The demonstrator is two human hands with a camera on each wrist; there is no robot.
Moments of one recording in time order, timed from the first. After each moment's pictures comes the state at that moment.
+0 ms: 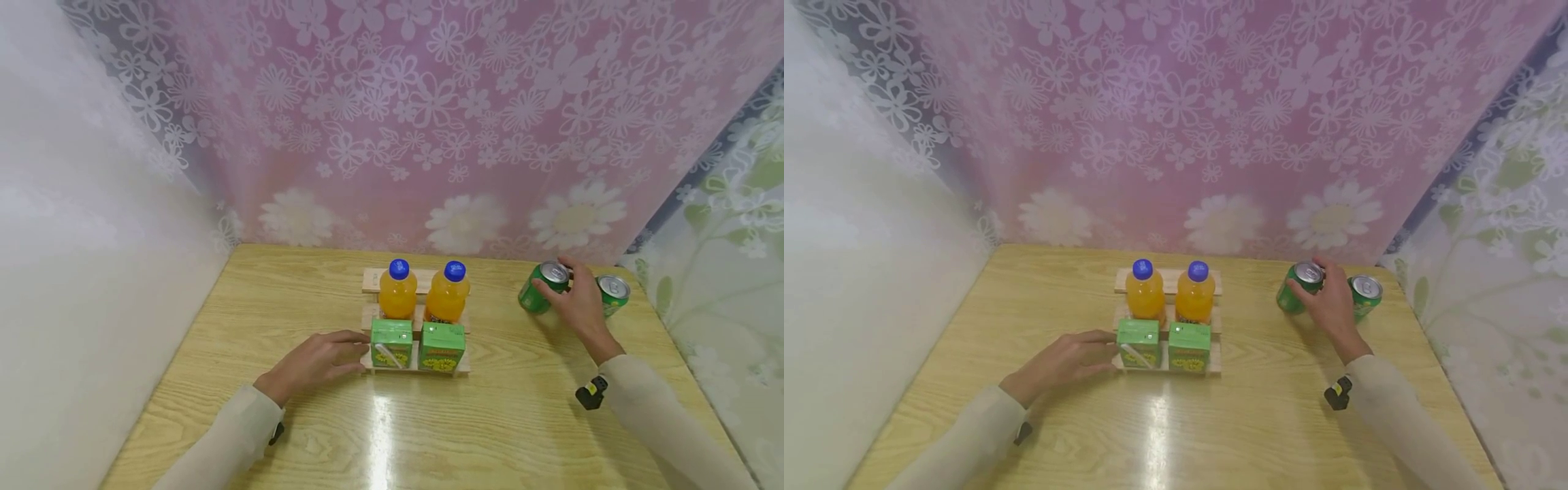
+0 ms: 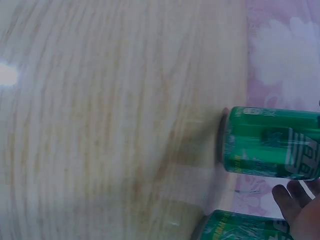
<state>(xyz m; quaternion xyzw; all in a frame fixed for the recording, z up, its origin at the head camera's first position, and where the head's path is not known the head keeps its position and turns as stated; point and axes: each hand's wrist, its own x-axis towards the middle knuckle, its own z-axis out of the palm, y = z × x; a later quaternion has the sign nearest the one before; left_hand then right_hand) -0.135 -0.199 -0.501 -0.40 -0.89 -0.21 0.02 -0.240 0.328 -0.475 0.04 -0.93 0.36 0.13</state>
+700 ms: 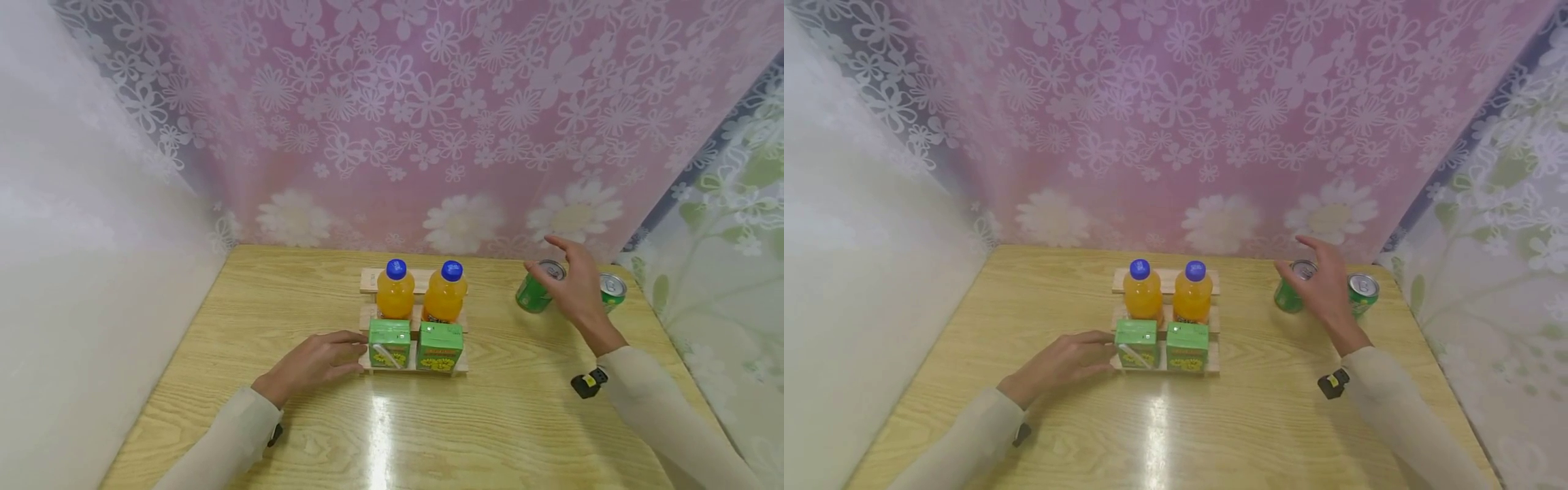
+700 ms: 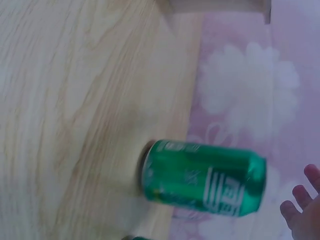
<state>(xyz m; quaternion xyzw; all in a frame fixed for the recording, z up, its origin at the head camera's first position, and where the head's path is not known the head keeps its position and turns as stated) -0.135 -0.198 -0.503 -0.40 -0.89 -0.21 0.03 -0.230 0.298 -0.424 0.07 -0.91 0.38 0.16</state>
